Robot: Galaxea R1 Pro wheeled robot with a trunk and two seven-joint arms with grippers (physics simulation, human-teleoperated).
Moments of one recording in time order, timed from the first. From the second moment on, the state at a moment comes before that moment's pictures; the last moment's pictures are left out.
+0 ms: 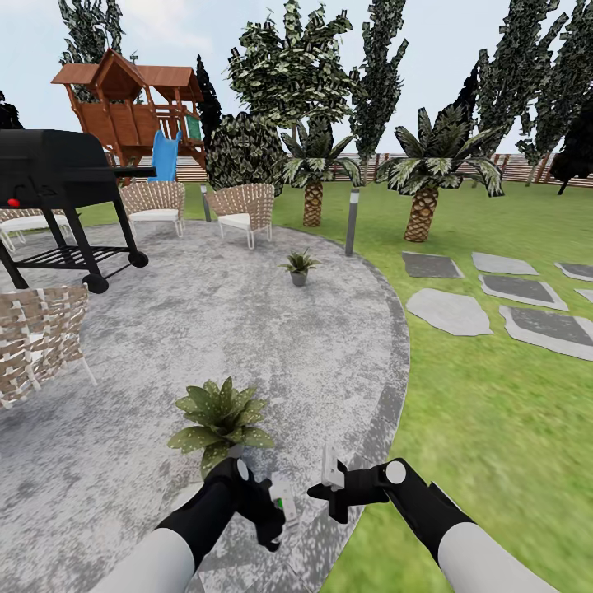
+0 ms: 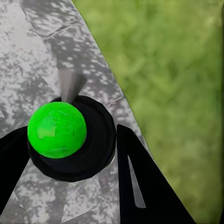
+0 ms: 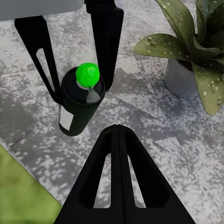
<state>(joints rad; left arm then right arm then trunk) -0.60 -0.15 -0.25 -0.64 -0.86 0.30 -0.94 -0.63 -0.01 0.30 -0.58 0.49 -0.29 0.94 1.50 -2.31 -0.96</state>
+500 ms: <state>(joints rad) -0.60 -0.16 -0.25 -0.63 -0.78 0.30 -0.93 -0.63 0.01 0.30 -0.59 0.48 -0.29 0.94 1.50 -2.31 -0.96</state>
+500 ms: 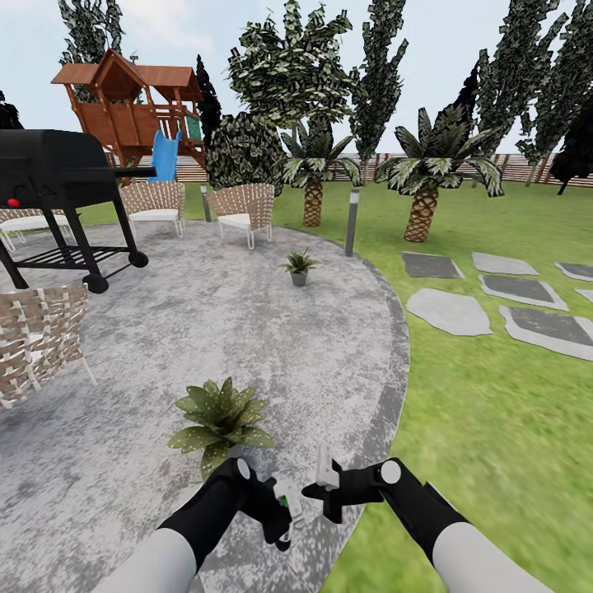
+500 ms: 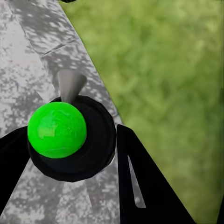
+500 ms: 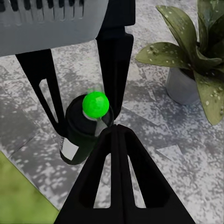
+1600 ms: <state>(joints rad) -0.60 -0.17 -0.26 -0.64 -0.71 0.29 -0.93 -0.63 0.01 0.30 -0.59 0.48 -0.29 0.94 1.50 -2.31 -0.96</state>
